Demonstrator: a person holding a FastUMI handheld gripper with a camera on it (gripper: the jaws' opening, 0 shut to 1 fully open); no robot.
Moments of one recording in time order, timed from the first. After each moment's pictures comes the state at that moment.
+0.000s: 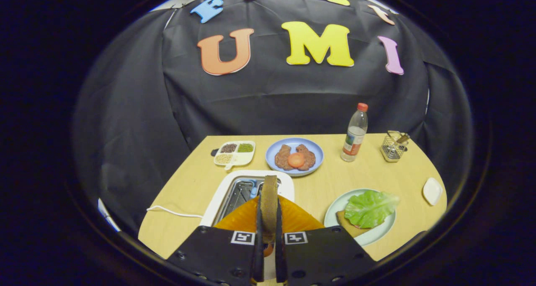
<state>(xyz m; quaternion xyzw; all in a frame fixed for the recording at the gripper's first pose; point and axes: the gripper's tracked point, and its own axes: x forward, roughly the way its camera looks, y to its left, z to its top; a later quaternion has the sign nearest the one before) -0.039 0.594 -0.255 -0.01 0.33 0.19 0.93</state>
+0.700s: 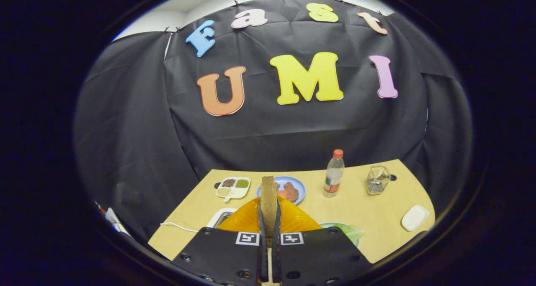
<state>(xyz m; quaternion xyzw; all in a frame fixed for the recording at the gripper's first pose) 0.004 0.485 -0.134 0.02 0.25 0.21 0.94</state>
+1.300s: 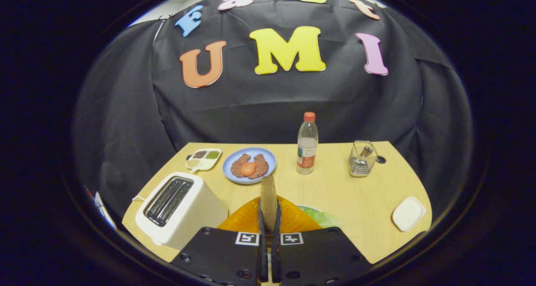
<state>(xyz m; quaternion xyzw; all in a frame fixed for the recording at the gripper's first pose) 0.022 0.417 -0.264 -0.01 0.33 0.19 0.93</state>
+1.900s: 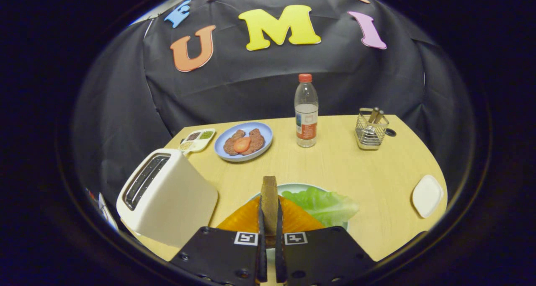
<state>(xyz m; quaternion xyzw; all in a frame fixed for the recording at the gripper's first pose) 0.029 0.398 -0.335 0.01 0.38 0.19 0.91</state>
